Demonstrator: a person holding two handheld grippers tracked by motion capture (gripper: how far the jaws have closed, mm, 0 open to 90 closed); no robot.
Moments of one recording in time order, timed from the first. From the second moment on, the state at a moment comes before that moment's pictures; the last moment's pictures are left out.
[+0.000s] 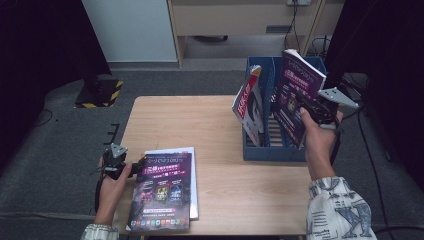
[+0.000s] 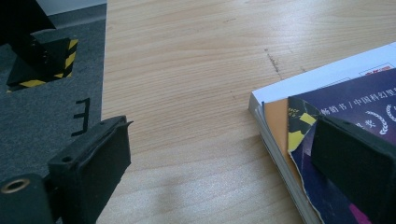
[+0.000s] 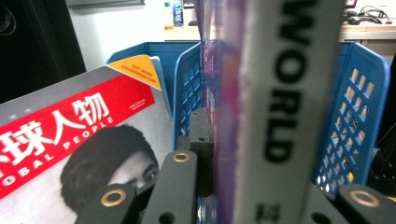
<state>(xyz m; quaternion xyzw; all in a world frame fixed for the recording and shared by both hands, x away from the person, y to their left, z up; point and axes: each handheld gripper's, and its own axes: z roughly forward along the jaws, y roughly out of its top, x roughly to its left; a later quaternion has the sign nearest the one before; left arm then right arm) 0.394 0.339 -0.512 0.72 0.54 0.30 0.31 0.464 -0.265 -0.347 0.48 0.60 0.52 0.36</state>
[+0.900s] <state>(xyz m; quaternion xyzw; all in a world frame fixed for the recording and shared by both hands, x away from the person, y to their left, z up) 0.395 0.337 -0.513 0.73 0.53 0.29 0.32 0.498 -0.247 -0.383 0.49 0.57 0.53 0.38</state>
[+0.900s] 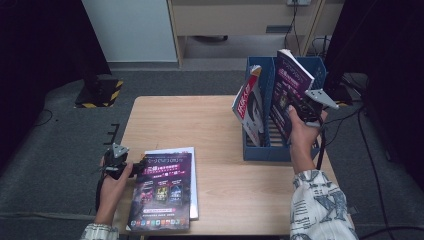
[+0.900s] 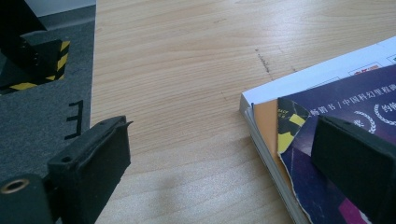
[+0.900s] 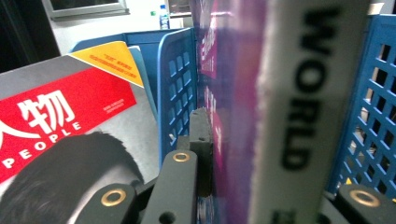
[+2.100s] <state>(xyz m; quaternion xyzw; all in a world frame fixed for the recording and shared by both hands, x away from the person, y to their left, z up) 0.396 0.336 -0.512 0.73 0.53 0.29 0.31 0.504 -0.238 -0.408 0.49 0.59 0.52 0.36</state>
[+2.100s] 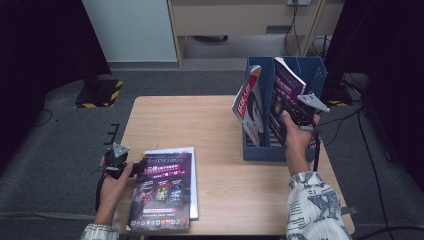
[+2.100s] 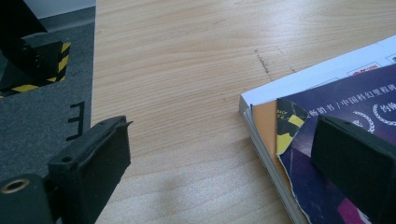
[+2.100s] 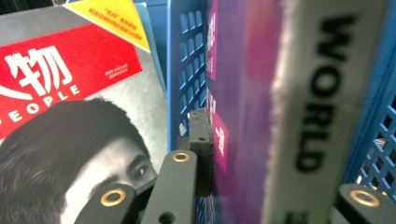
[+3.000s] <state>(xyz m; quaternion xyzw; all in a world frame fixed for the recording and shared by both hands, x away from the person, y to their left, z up) 0.396 0.336 -0.511 0.73 0.53 0.29 0.31 0.496 -0.237 -0.405 0.47 0.63 0.52 0.33</state>
